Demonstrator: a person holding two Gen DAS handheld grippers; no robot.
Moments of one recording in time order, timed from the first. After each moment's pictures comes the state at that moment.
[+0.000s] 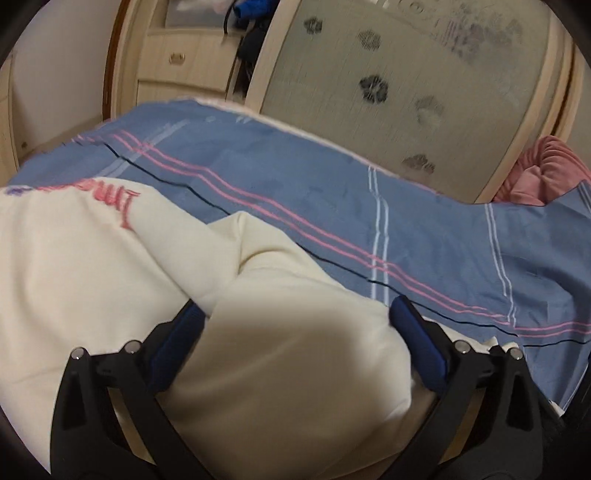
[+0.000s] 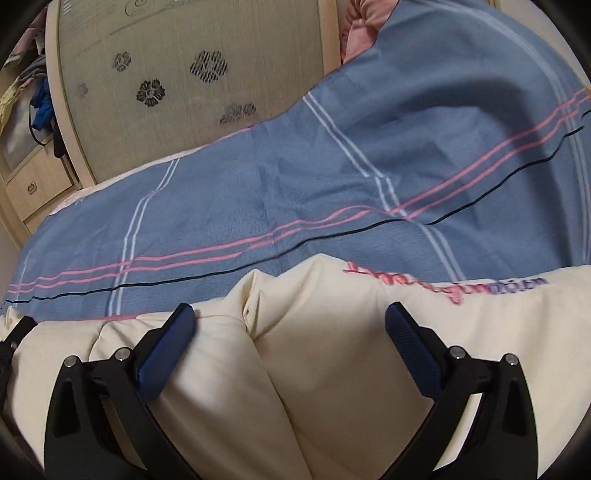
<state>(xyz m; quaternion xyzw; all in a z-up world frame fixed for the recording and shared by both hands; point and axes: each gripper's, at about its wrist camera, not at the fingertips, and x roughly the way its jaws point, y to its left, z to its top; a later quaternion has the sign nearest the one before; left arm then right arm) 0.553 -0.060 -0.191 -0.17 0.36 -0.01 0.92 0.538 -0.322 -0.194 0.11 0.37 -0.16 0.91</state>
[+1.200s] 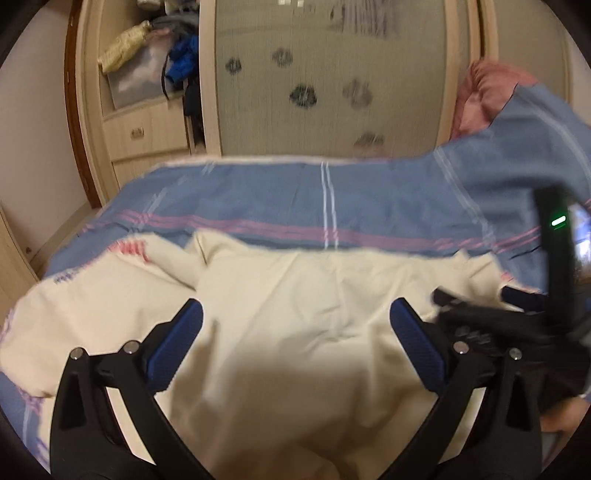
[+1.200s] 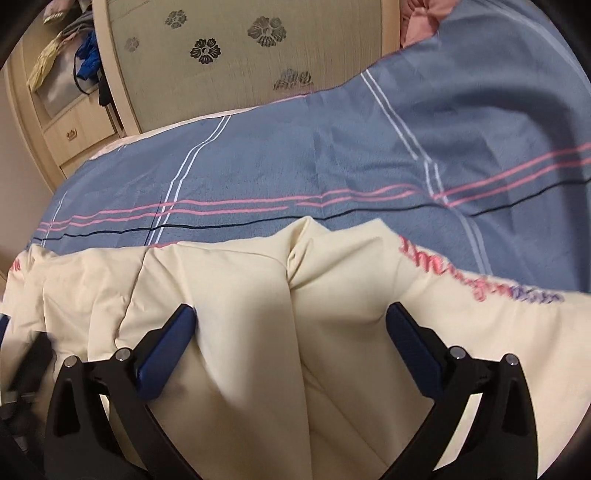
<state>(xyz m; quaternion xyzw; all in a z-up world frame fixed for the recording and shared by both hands) 0.443 -0.117 -0.114 0.01 0.29 -0.04 0.95 0.513 -0.300 -0.173 0.04 0.42 -0.06 0.90</state>
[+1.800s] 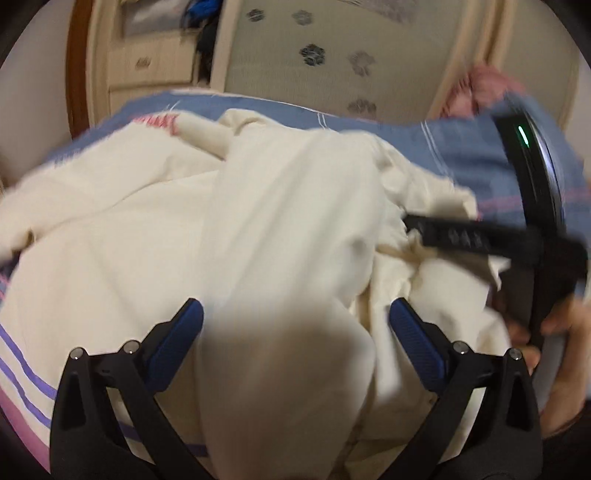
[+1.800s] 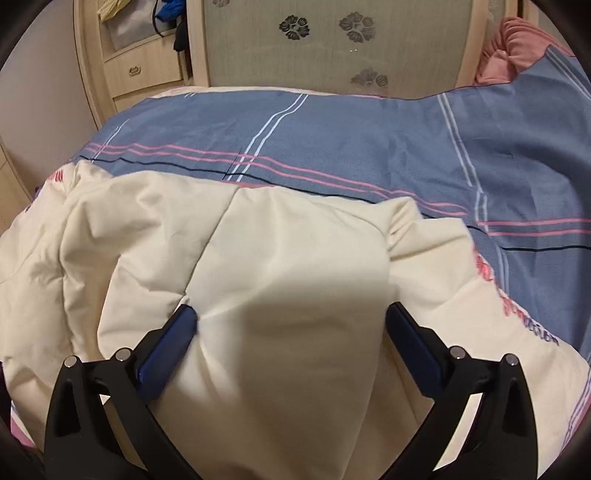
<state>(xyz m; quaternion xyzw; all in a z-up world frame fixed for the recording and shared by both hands) 0.369 -0.053 -0.175 -0.13 0.38 -0.10 0.91 0.482 -0.264 -0.167 -0.05 0.43 0.01 0.90</state>
